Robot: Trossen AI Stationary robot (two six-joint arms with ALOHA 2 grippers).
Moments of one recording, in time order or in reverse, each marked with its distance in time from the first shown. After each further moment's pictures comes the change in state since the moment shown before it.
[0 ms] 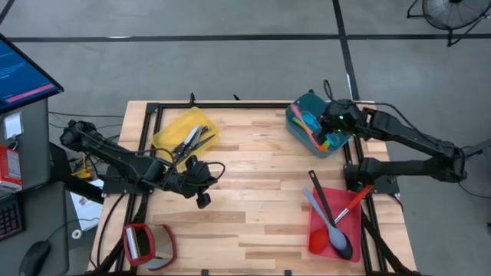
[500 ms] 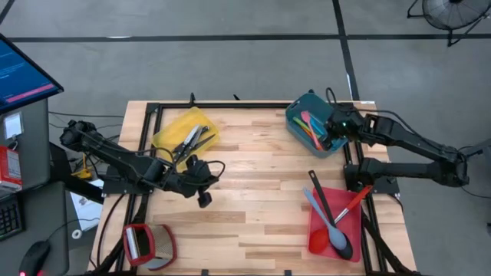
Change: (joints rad) left arm 0.000 0.000 0.000 0.030 -0.026 -0.004; right arm -0.003 -0.093 -0.100 -0.082 0.020 0.056
